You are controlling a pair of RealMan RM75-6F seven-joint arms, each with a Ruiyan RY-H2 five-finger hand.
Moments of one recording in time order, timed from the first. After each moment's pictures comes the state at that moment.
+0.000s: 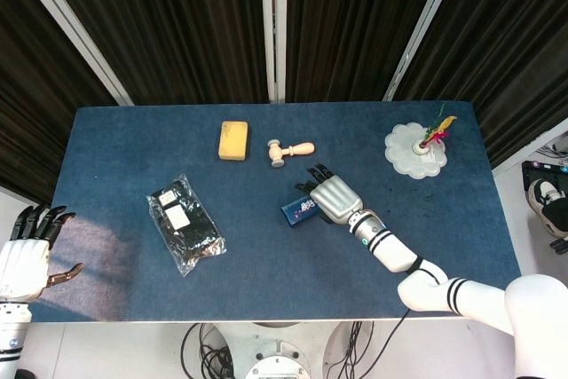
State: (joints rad) left arm -0.10 -1.14 -0.05 -1.60 1.51 1.49 0.05; right arm 0.88 -1.62 0.14 -1.20 -1.33 0.76 -0.20
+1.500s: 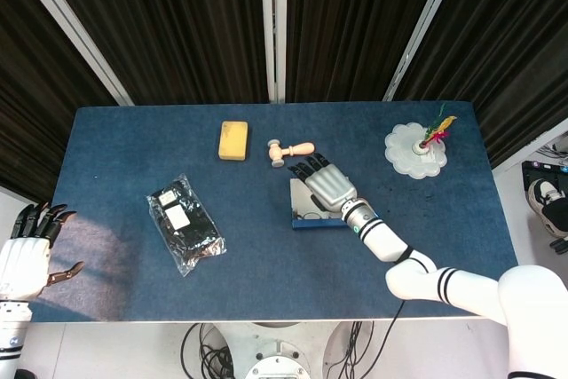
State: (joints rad) left arm -0.11 -1.13 -0.05 -1.61 1.51 1.49 0.05; right arm 0.96 -1.60 0.18 -1.26 -1.16 0.72 -0.29
